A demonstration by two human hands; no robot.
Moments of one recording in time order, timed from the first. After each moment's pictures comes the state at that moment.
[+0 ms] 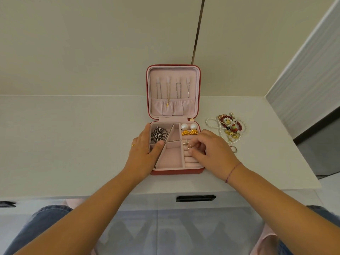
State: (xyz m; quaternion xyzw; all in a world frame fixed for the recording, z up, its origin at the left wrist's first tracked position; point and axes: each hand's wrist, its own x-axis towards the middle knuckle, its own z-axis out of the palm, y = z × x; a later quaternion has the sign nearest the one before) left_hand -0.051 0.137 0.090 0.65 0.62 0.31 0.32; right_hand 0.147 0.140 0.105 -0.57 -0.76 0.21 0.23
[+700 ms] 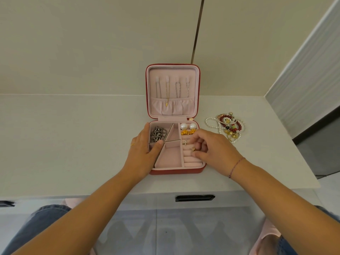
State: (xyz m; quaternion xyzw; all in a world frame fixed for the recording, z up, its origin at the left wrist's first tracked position) left_hand -0.051 0.137 0.088 0.65 0.62 0.31 0.32; right_hand 0.154 0.144 0.114 -0.56 -0.76 0.26 0.18
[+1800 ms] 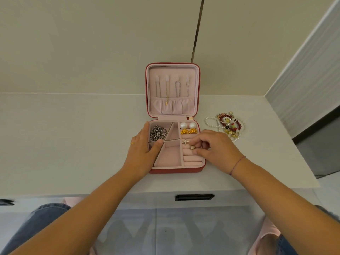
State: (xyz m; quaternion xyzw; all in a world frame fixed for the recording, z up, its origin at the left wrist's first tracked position) left_hand -0.053 0.140 0.081 0.66 0.61 0.32 0.32; right_hand 0.159 0.149 0.108 -0.55 -0.76 0.26 0.22
